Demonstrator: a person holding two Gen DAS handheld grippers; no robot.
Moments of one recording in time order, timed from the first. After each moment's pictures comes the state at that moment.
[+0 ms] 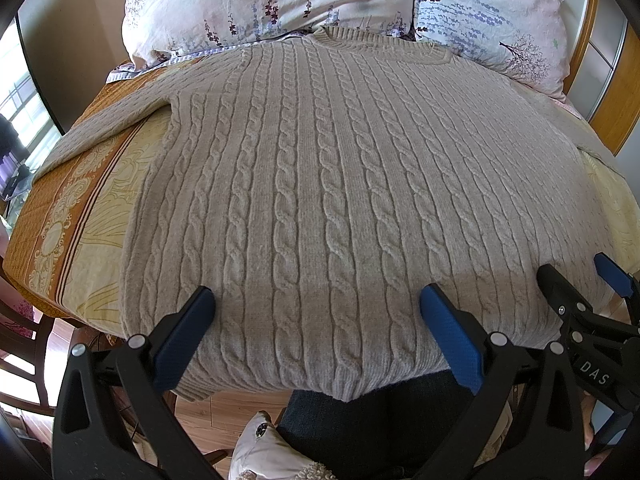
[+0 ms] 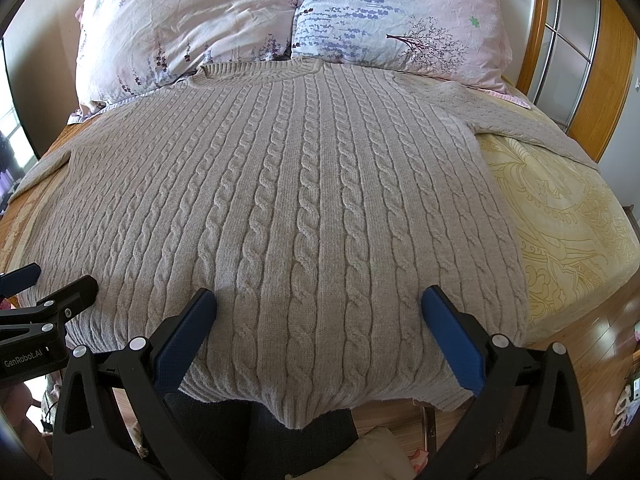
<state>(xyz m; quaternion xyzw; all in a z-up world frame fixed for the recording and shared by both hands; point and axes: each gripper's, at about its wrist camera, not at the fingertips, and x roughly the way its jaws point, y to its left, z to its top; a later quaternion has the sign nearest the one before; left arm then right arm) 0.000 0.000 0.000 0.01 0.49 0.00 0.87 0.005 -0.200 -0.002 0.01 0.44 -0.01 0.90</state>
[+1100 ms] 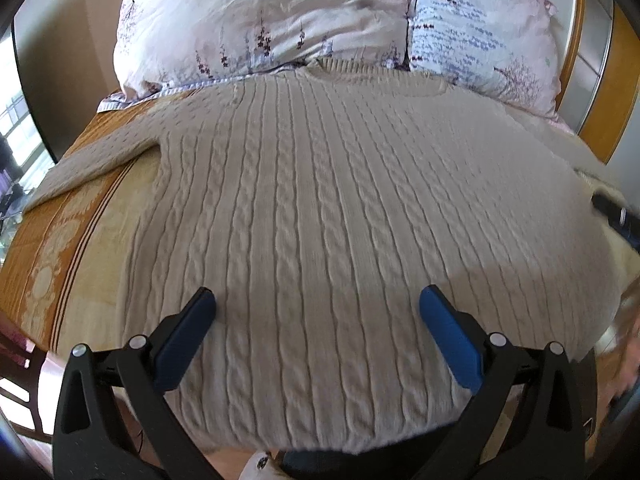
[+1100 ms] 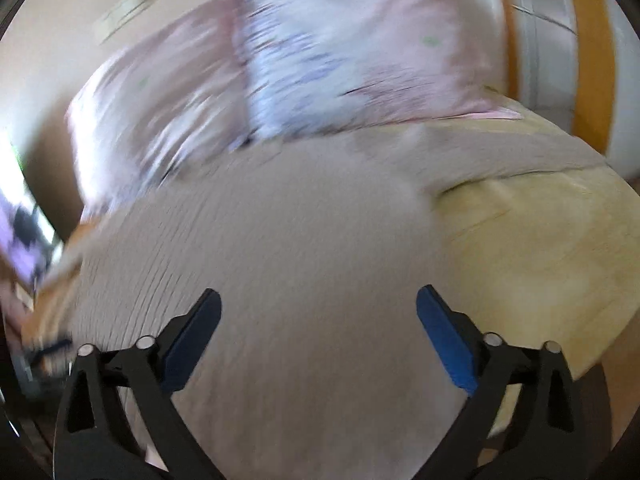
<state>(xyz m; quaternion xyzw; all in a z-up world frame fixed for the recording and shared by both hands) 0.027 0.006 0.005 0.01 0.43 -0.03 0.90 0.050 -0.299 0.033 0.15 0.35 -0.01 0.92</state>
